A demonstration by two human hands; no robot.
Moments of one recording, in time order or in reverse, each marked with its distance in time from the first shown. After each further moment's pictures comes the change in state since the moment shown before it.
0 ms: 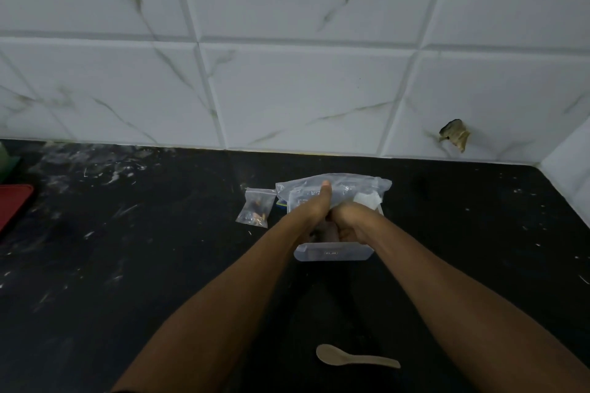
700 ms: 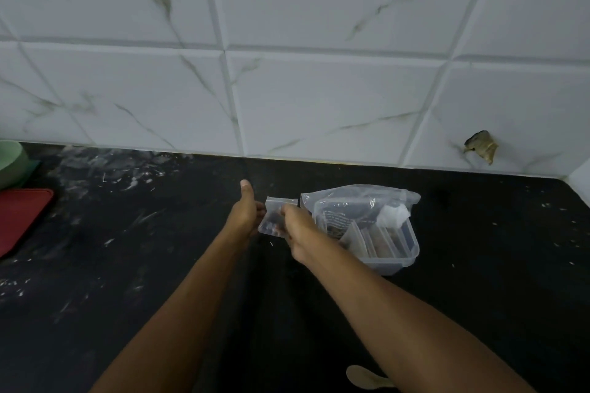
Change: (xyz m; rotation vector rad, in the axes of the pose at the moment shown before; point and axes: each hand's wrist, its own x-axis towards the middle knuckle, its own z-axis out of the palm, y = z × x) left_hand 0.026 -0.052 -0.139 -0.225 0.296 0.178; right_hand 0.013 -0.047 0.127 0.501 -0.028 0.050
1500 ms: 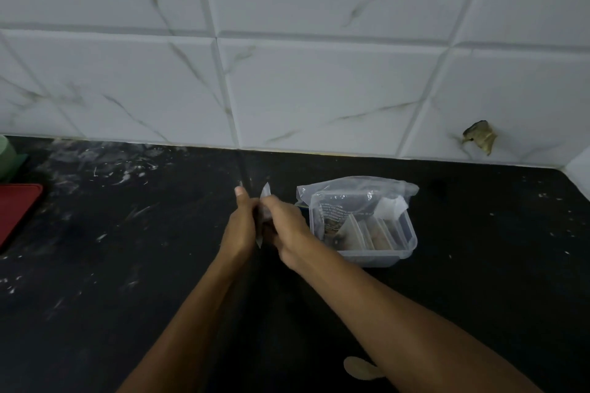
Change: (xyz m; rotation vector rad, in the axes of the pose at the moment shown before) left_hand -0.039 -0.019 0.004 0.007 0.015 0.259; right_hand -0.019 0.013 0.007 -0.041 -0.156 -0.163
